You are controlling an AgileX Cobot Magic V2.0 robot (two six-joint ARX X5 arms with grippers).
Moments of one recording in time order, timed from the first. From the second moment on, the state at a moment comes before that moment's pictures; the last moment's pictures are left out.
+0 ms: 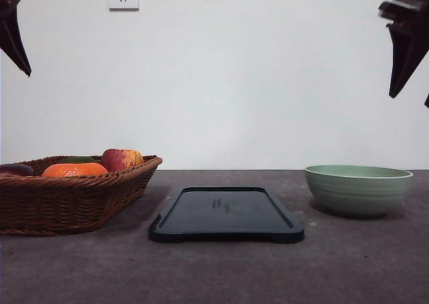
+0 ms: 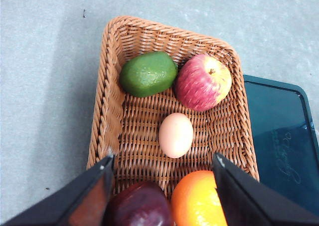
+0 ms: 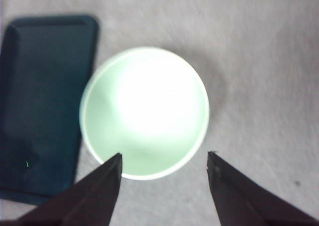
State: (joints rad) left_arx -0.02 1.13 0.96 -0.54 0.21 -0.25; right_arx 0.03 1.39 1.19 -0.81 -0.24 0.12
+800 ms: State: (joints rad) left_arx -0.02 1.13 0.96 -0.54 0.21 -0.25; right_arx 0.03 1.85 1.40 -0.88 -0.18 0.00
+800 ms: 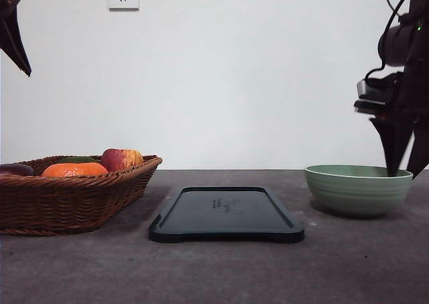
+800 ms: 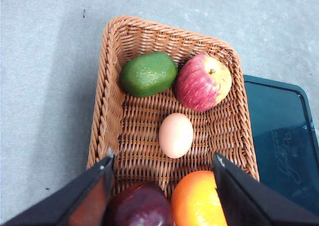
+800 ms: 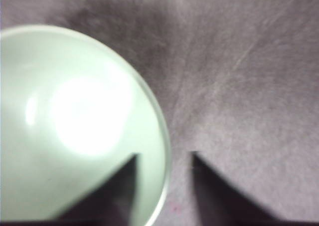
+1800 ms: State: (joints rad) left_arx -0.02 1.13 0.96 -0.54 0.21 -0.25; right_arx 0.33 1.90 1.80 -1.15 -0.18 0.07
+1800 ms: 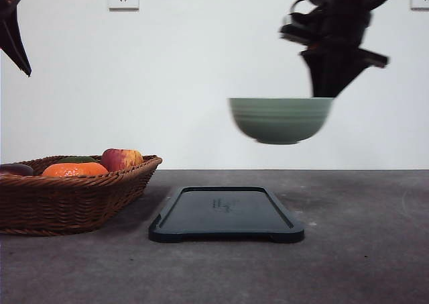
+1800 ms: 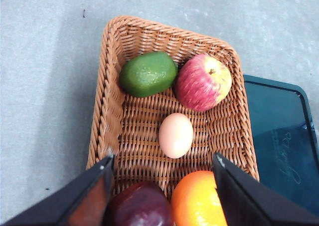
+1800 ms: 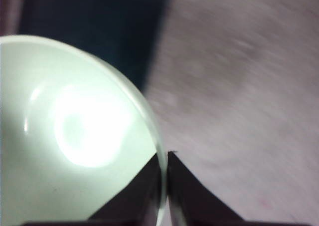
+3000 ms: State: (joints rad) left_arx -0.02 1.13 0.96 -0.54 0.21 -0.25; right_arx 0.47 2.05 1.86 -0.99 -0.09 0.09
